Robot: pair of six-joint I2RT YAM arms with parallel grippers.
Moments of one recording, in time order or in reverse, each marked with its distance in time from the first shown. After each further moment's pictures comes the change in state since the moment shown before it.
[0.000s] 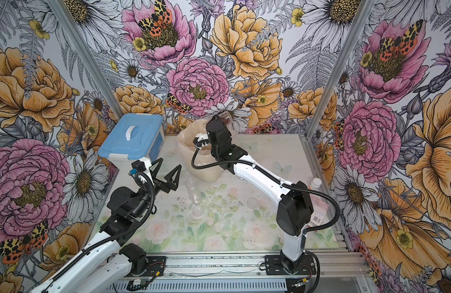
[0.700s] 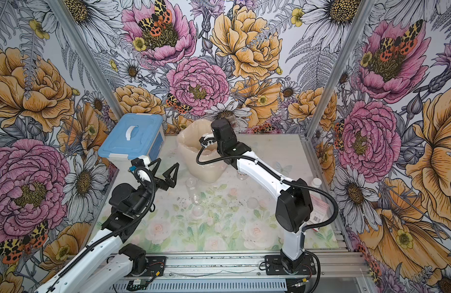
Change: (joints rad) left arm 0.104 0.059 -0.007 -0.002 0.060 -0.059; right arm -0.068 0.027 0.010 -0.156 -0.061 0.219
